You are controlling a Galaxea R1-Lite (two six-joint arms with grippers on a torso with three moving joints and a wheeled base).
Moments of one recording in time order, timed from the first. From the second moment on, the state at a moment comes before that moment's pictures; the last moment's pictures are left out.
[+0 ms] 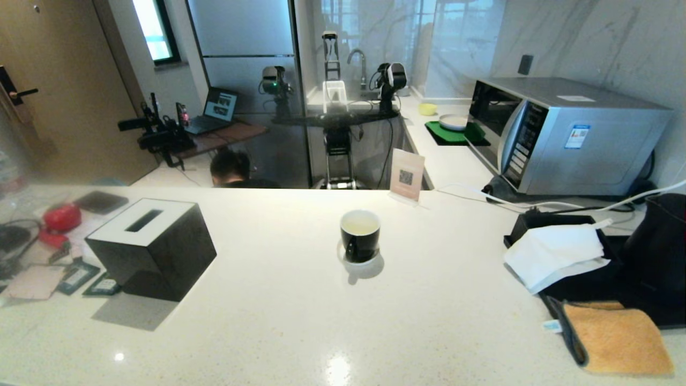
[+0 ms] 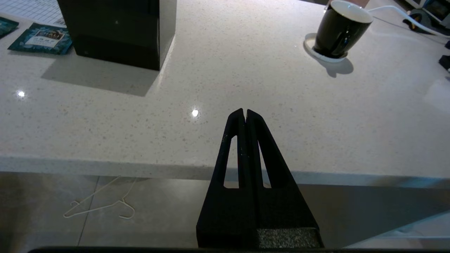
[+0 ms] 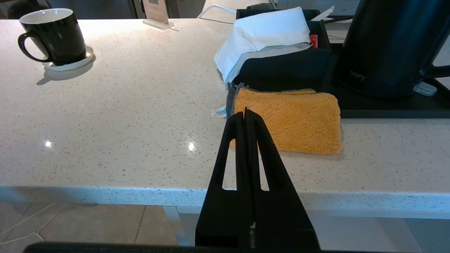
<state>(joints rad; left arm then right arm) 0.01 0.18 -0.10 0.08 -0.13 -0.19 0.00 0.00 0.00 0.00 -0.02 0.01</state>
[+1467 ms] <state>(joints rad) 0.00 0.00 -0.06 0.08 -0.07 -0.21 0.00 0.00 0.00 0.00 -0.02 0.01</state>
